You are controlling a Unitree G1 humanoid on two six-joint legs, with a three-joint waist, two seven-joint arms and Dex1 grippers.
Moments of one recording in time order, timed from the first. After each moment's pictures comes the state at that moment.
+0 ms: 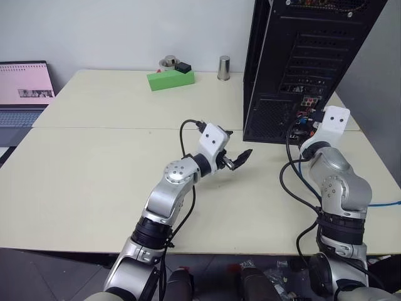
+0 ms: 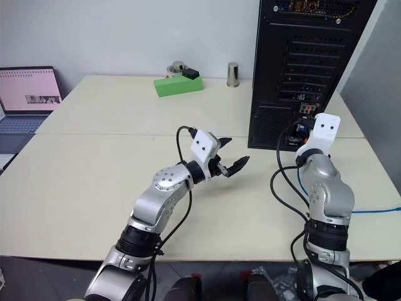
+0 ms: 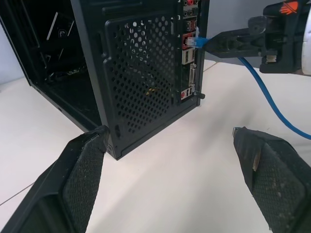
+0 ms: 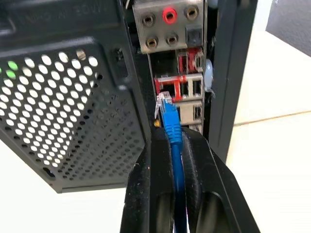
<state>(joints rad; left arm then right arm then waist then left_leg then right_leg) -0.56 0.15 -0.22 -0.03 -0.15 0.38 -0.51 -0.56 -0.19 -0.29 -0.19 0.27 0.80 -0.10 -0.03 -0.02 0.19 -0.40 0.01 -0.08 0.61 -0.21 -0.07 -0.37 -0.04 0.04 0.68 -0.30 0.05</state>
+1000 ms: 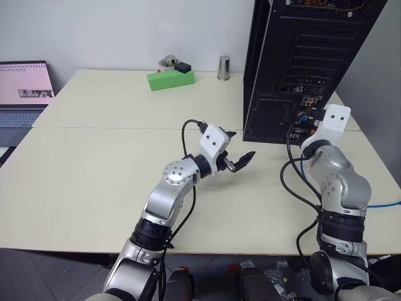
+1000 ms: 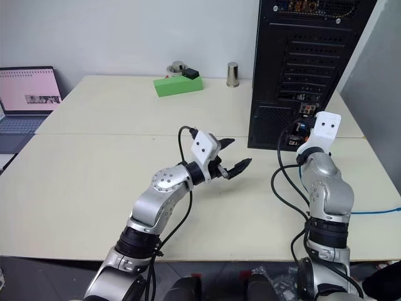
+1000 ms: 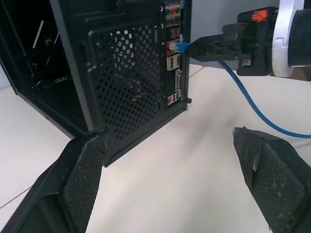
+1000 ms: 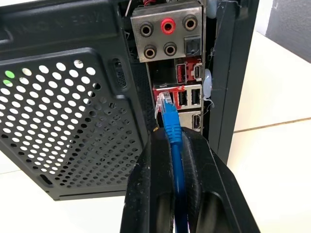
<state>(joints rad) -0.55 0.15 -0.22 -0.05 -0.17 0.36 -0.58 -0.59 -0.20 -0.29 -0.13 0.26 0.75 -0.08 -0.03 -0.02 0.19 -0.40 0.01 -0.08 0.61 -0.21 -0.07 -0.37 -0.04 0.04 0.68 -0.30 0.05</state>
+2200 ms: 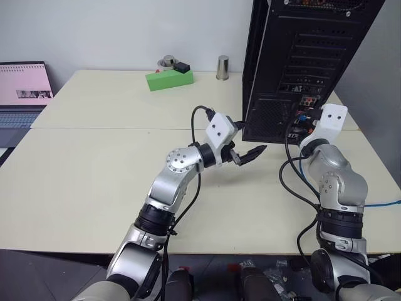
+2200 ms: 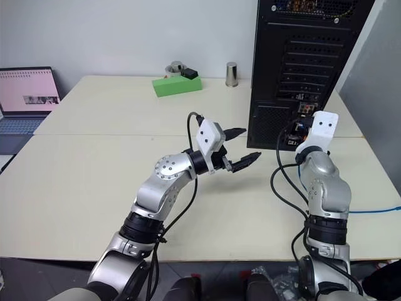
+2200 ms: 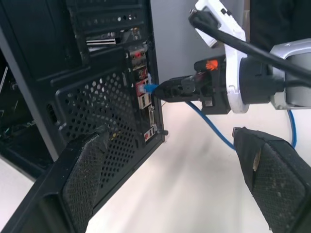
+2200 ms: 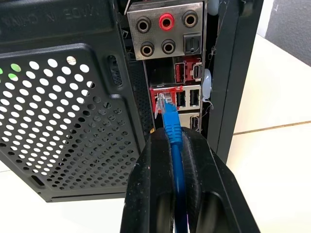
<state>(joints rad) -0.67 0.15 -0.22 0.07 -0.20 0.25 -0.70 -0.61 -0.22 -0.27 -0.08 0.24 0.70 -0.07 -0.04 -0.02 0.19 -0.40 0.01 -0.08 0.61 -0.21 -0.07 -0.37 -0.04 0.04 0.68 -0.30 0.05</state>
